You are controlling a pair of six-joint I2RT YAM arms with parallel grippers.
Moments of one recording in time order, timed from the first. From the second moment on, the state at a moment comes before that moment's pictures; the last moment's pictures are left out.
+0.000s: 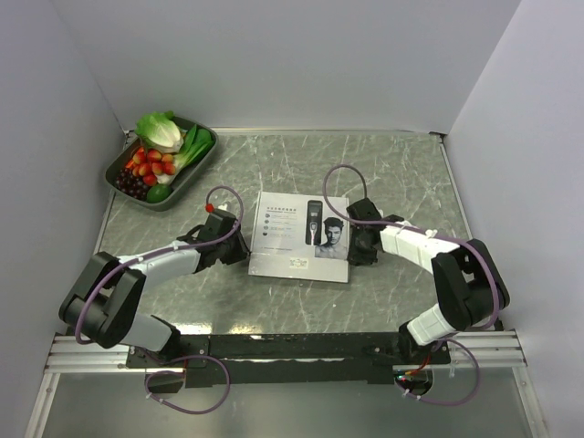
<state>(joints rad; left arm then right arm) -0.52 1.42 0.62 -0.07 0.02 -0.79 0.41 1.50 0.78 -0.51 0.07 0.62</state>
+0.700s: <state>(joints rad) -0.52 1.42 0.61 -0.06 0.02 -0.80 0.53 1.56 0.86 -0.64 0.28 0.61</state>
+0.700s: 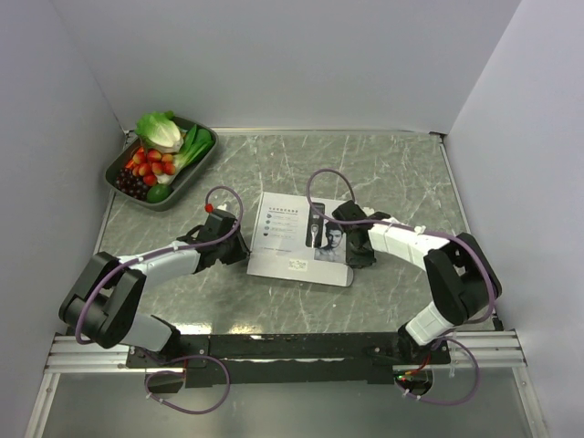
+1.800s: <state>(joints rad) -0.55 1.42 0.61 -0.02 0.12 -0.81 0.56 1.34 0.79 -0.72 0.39 0.68</state>
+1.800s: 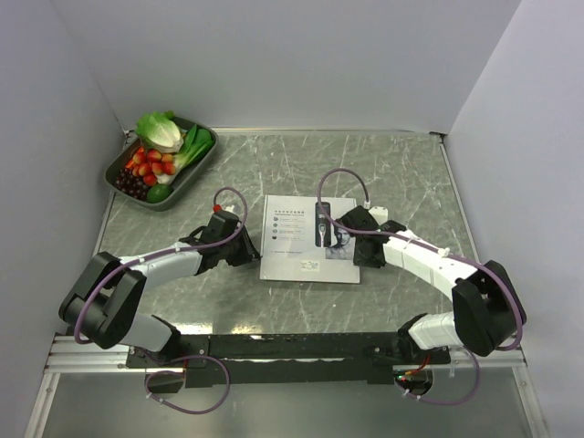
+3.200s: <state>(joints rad) -0.55 1.42 0.61 -0.03 0.12 -0.81 0.21 1.19 0.53 -0.38 -0.11 0.56</state>
